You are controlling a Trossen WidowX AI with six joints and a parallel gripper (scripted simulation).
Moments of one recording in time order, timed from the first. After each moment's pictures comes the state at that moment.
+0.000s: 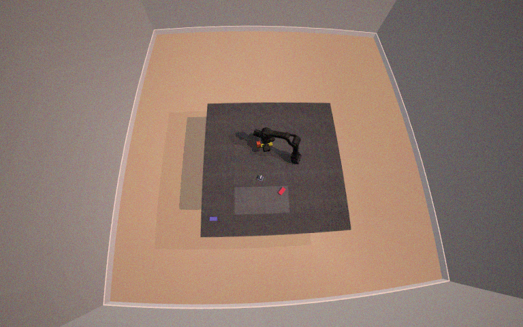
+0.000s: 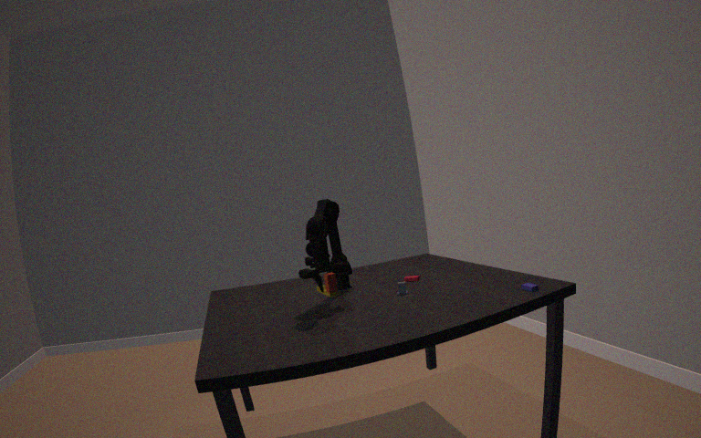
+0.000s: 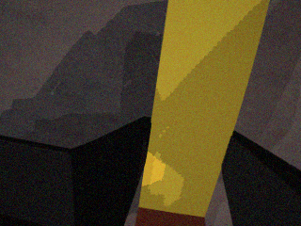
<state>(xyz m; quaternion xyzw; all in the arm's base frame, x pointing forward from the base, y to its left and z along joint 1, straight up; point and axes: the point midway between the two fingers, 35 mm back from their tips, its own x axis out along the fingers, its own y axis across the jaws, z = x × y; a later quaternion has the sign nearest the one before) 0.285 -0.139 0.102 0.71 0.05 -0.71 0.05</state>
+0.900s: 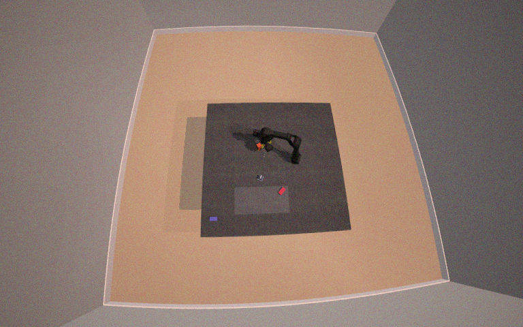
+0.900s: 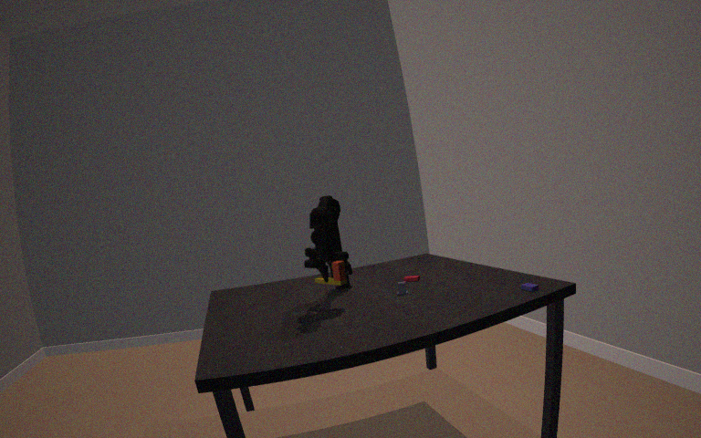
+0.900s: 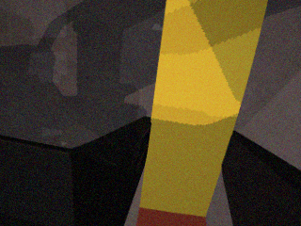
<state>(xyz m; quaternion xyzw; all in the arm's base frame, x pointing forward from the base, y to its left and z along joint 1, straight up) 0.291 -0.121 0.141 0.69 0.18 -0.68 0.19</state>
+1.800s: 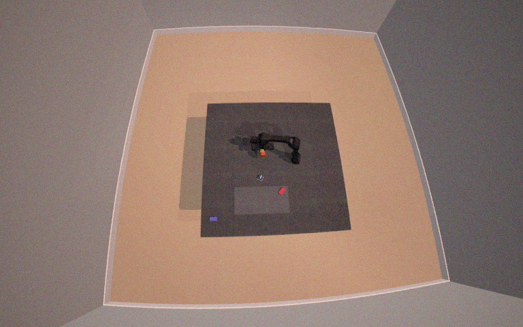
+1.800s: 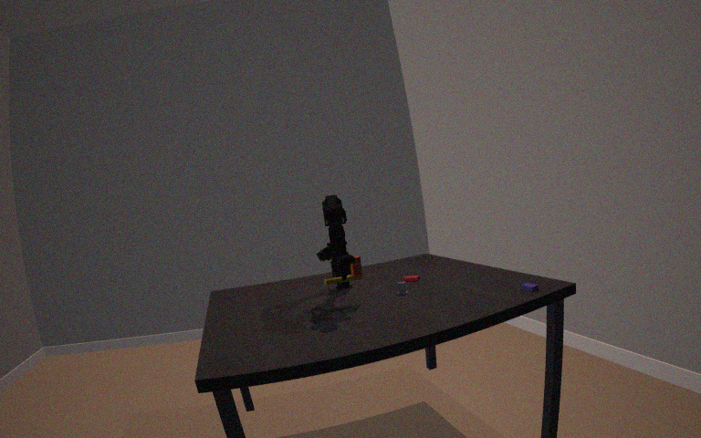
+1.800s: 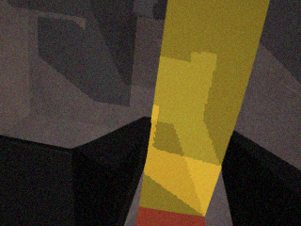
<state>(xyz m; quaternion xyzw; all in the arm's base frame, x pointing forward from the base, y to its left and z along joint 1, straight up) 0.311 -0.074 0.143 0.50 0.50 -0.49 0.51</state>
